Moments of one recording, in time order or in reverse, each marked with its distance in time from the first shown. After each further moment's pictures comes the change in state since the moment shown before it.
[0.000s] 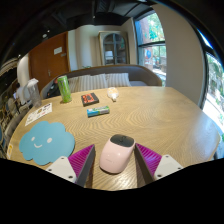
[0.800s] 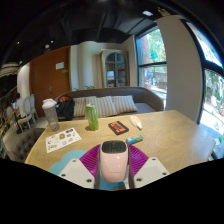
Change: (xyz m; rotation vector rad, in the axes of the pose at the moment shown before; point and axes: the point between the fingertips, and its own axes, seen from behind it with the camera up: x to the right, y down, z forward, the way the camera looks) arm -0.158 -0.099 -0.062 0.203 0.057 0.010
